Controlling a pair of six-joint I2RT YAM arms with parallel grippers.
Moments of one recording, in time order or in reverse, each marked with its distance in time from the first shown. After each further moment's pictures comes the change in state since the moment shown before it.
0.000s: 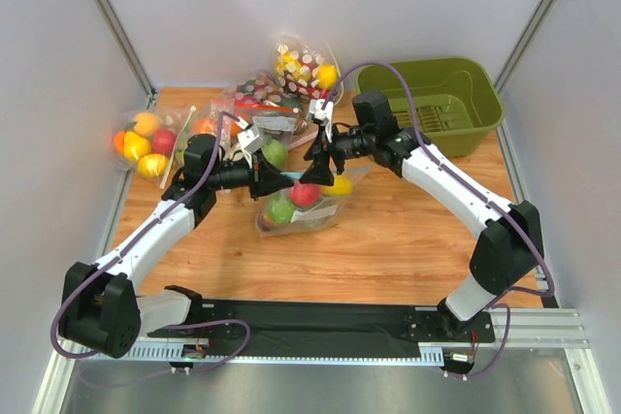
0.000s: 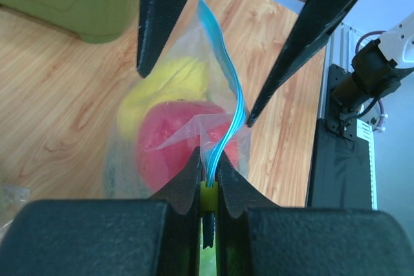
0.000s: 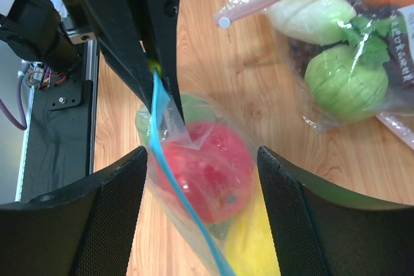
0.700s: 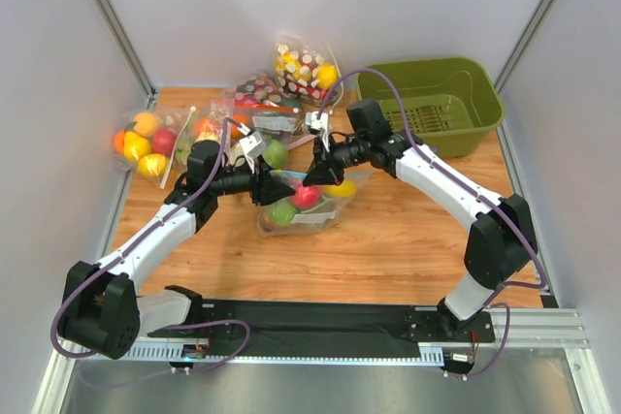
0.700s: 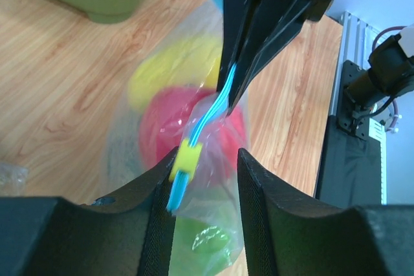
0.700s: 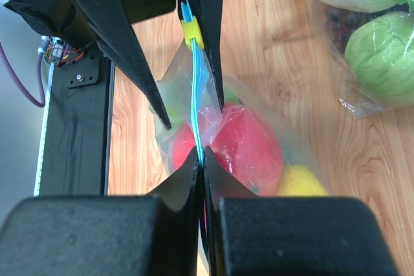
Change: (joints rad) left arm -0.015 -0.003 -0.042 -0.002 -0.057 0.010; right arm 0.004 0.050 -0.026 -0.072 -0.055 -0.049
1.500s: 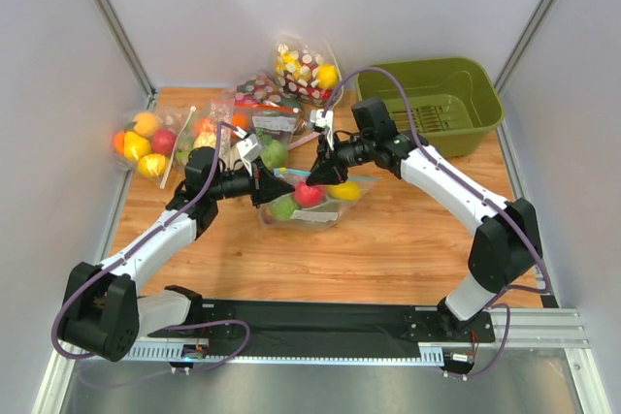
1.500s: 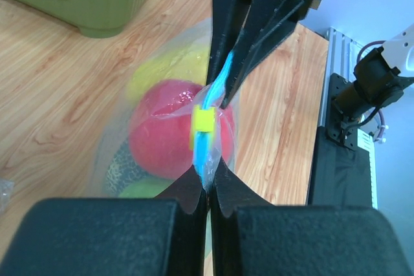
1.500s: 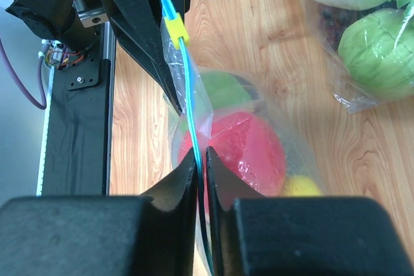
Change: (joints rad) left arm 0.000 -0.014 -0.085 0.172 0.013 -0.102; right arm -0.013 -0.029 -0.015 0.000 0.000 0.017
